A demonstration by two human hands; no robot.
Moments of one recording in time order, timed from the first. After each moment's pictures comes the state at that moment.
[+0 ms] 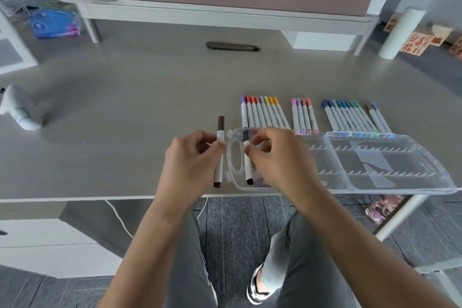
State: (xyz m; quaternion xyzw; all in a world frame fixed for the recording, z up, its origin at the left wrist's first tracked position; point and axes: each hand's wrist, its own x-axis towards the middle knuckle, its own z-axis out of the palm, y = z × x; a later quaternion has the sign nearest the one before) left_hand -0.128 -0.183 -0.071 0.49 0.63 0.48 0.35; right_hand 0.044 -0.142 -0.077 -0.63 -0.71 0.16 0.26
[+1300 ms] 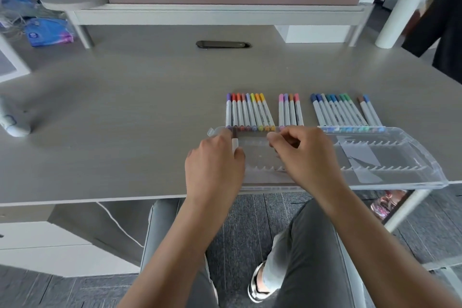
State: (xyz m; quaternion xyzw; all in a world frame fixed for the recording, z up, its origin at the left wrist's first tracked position) left_hand -0.047 -0.166 -0.071 0.62 0.74 0.24 0.09; right_hand 0.118 -0.137 -0.080 -0.60 -0.67 0.22 0.36
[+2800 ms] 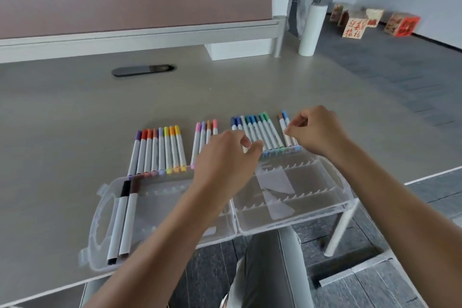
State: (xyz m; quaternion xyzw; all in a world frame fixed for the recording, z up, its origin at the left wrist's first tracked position) left_hand 0.116 -0.066 -0.052 0.72 0.60 0.26 0.23; right_hand 0.328 -0.020 -0.057 -0.75 -0.60 0.13 0.25
